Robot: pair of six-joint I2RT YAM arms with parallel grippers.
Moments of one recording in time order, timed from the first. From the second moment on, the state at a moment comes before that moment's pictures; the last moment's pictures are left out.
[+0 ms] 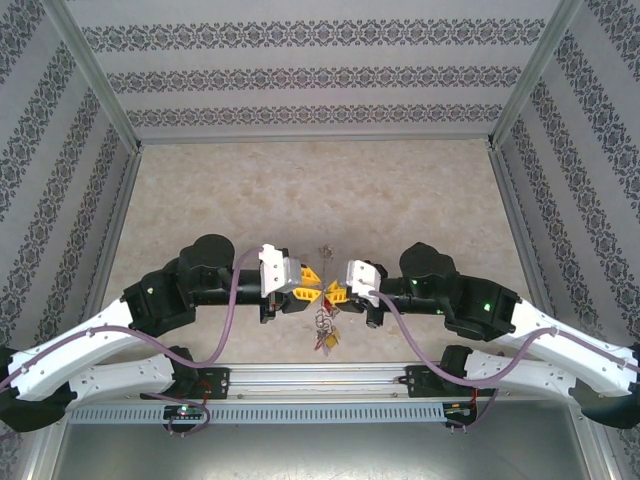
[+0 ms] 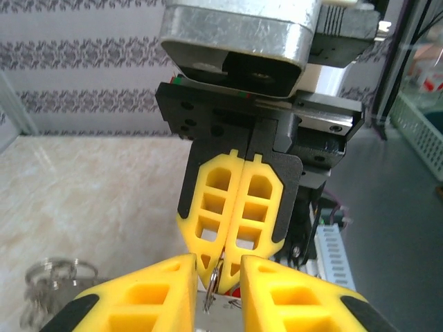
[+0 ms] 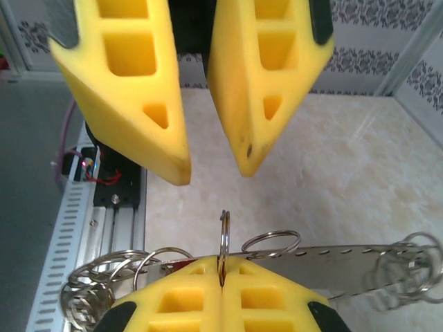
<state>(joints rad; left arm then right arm) -1.01 0.88 1.04 -0.45 0.37 0.19 1.10 0.82 0.96 -0.55 -0.24 -0.25</state>
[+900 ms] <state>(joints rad) -1.01 0.94 1.04 -0.59 0.33 0.26 1.10 0.91 1.01 -0.63 -0.25 -0.27</state>
